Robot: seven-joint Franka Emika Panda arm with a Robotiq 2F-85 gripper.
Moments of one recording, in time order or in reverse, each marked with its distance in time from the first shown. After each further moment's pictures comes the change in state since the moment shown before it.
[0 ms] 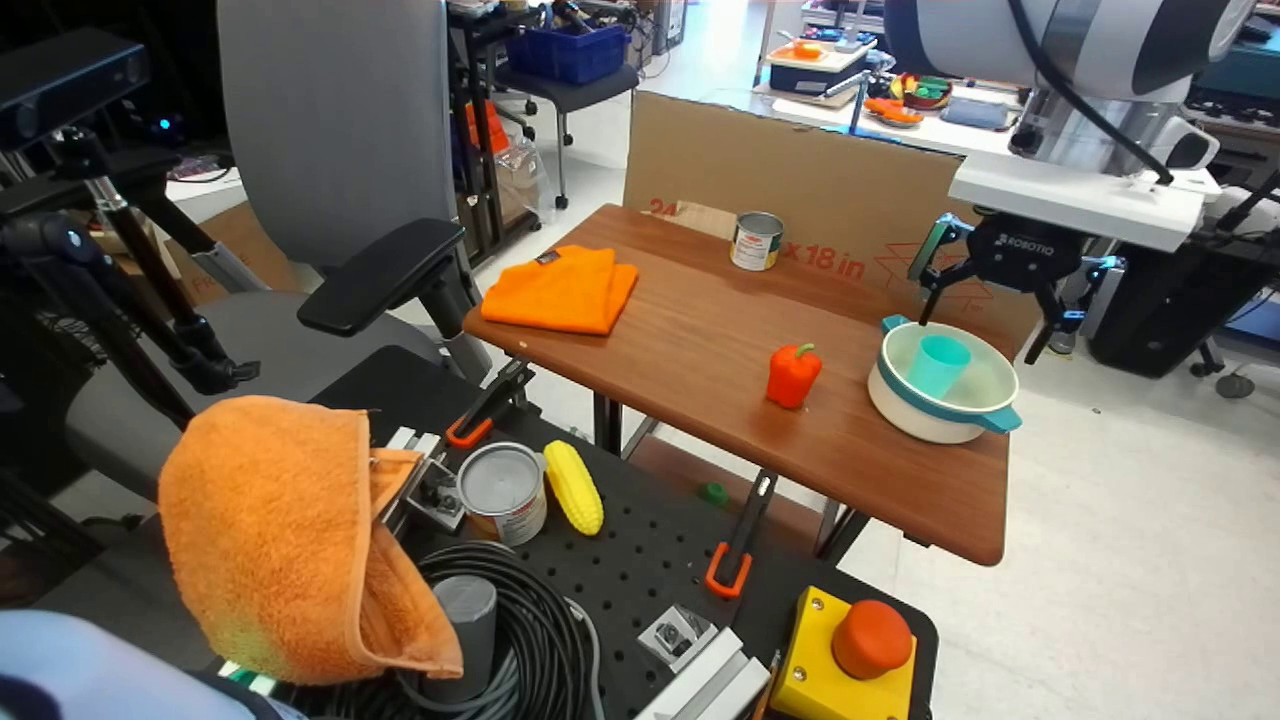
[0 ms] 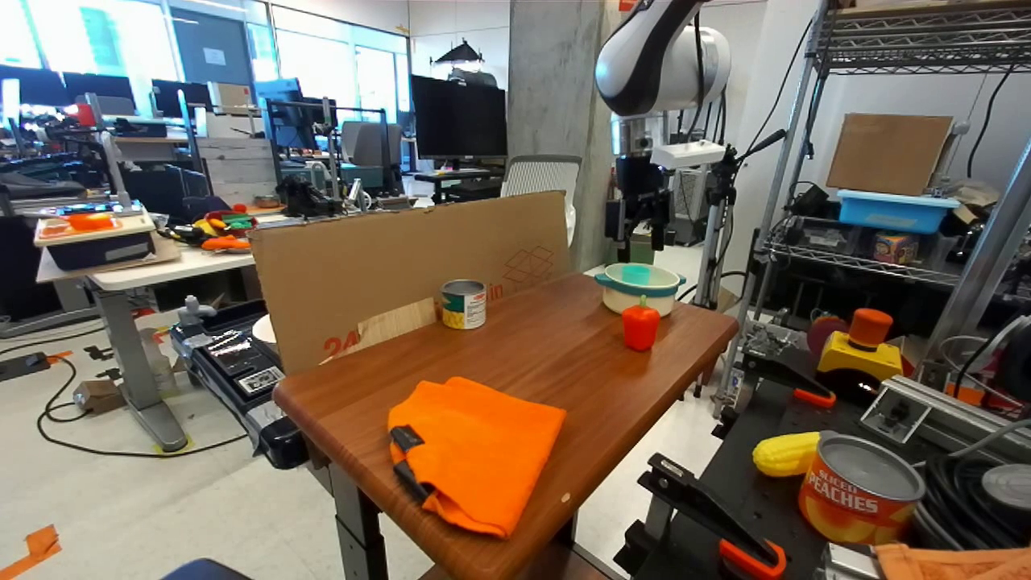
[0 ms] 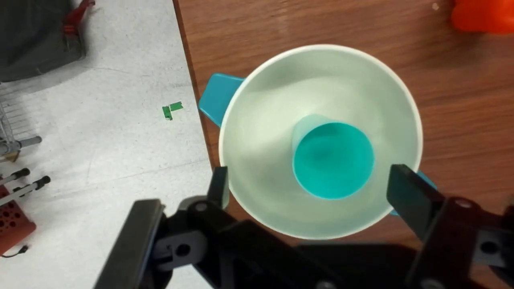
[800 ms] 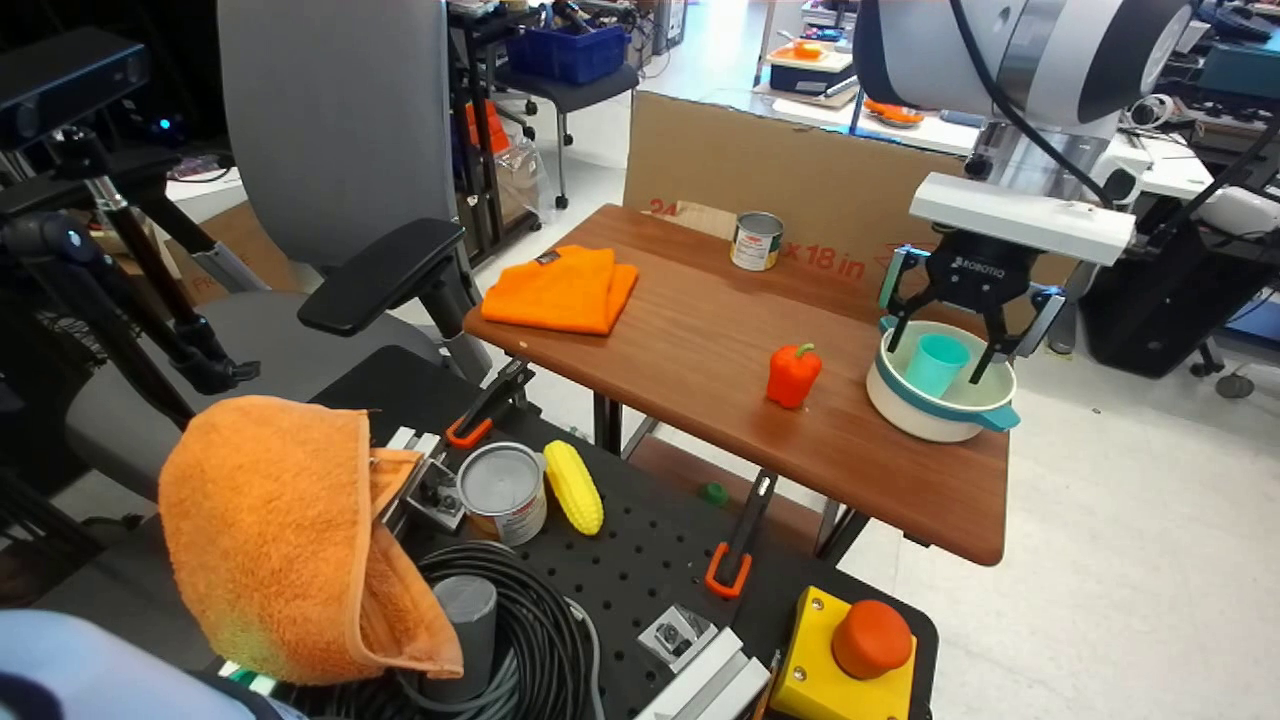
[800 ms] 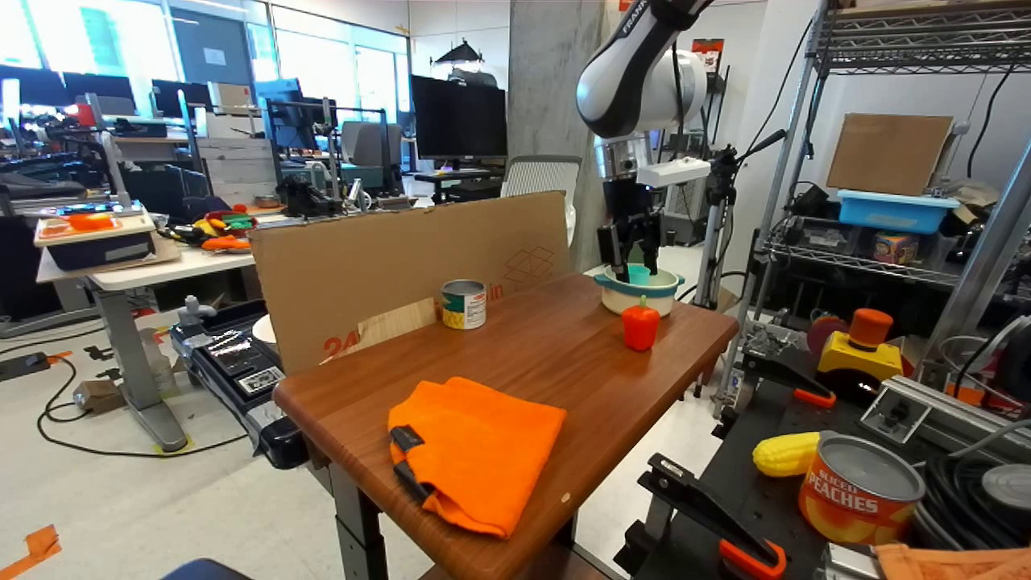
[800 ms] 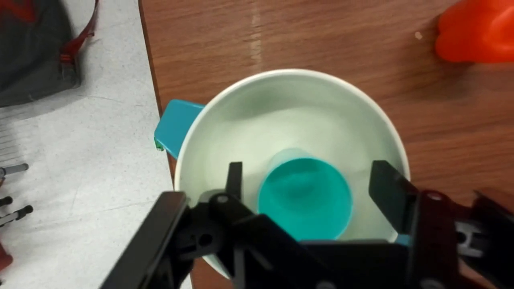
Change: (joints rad) arm 0.007 0.081 0.031 0.069 -0.030 -0.100 0.034
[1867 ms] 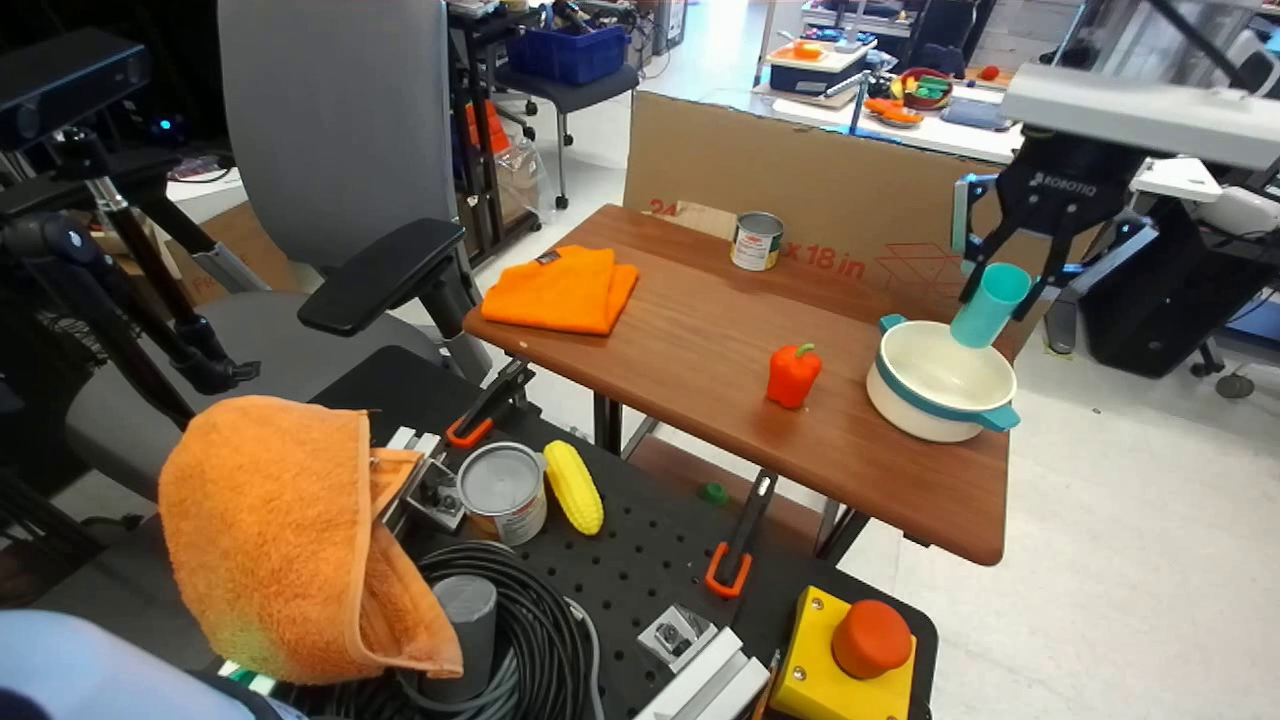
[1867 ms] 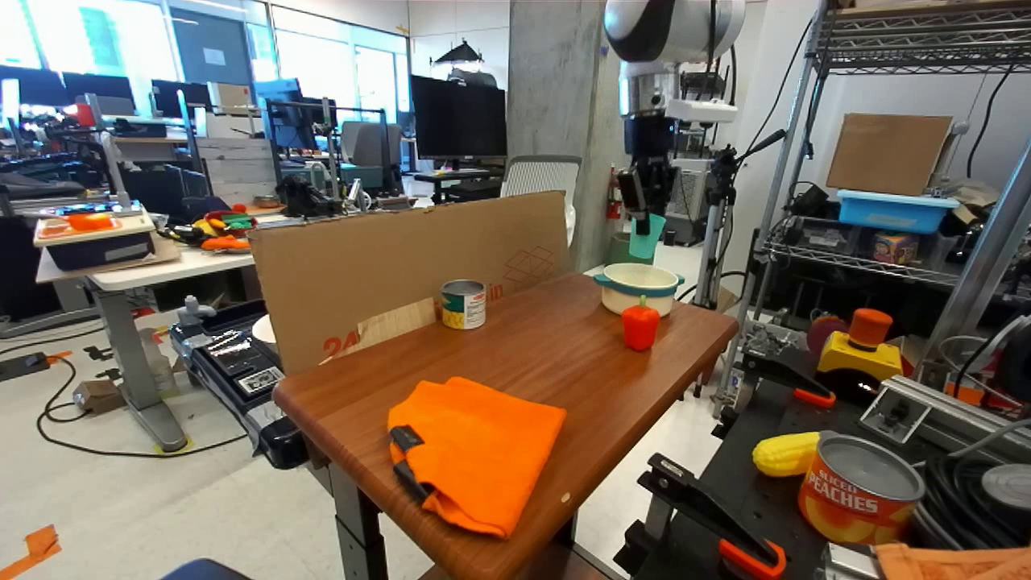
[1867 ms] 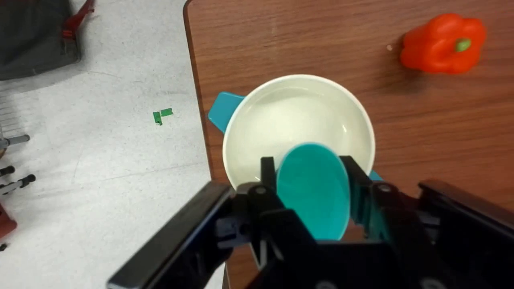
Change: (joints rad) arm -0.052 -0.202 0.013 -0.077 0.026 -0.042 -0.105
